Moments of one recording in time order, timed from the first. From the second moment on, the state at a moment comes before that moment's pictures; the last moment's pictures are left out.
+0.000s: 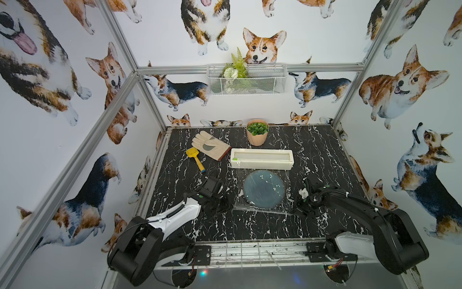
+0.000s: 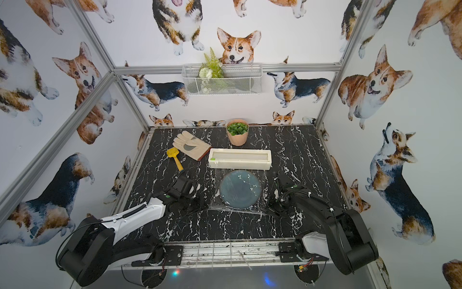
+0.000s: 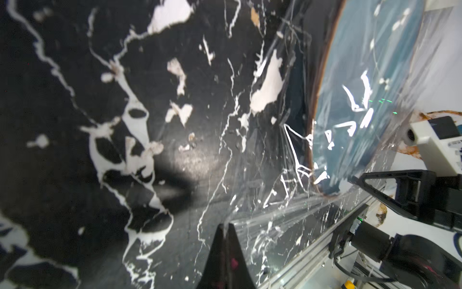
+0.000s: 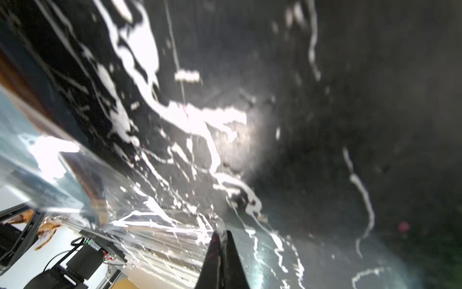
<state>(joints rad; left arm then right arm) -0.54 1.25 0.50 -0.34 0.39 -0.80 0.39 1.26 0.54 -0.68 -0.42 0.79</state>
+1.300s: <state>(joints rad) -0.58 1.35 0.71 -0.43 0.11 -0.81 0.38 1.05 0.56 -0.63 -0.20 0.86</state>
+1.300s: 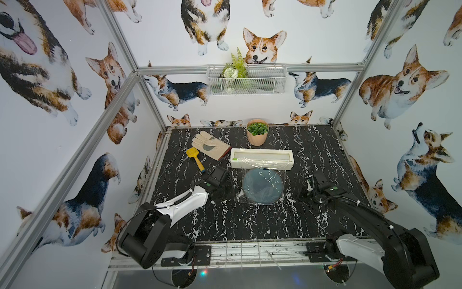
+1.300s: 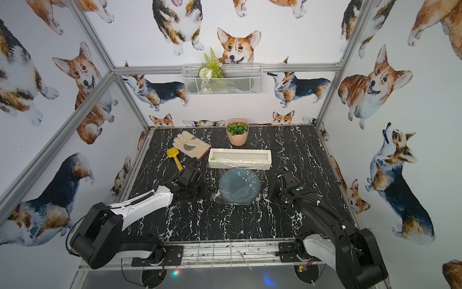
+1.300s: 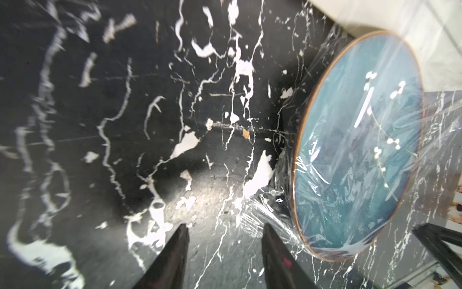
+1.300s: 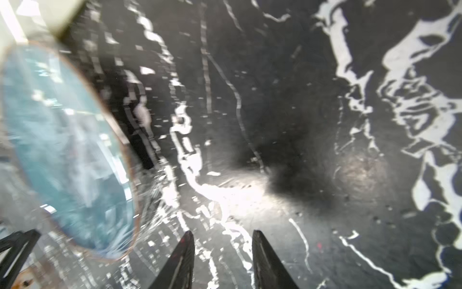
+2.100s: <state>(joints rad) -0.58 1.31 0.69 -0.26 0.31 -0.90 0.59 1.42 0.47 0.09 -0.21 1.30</state>
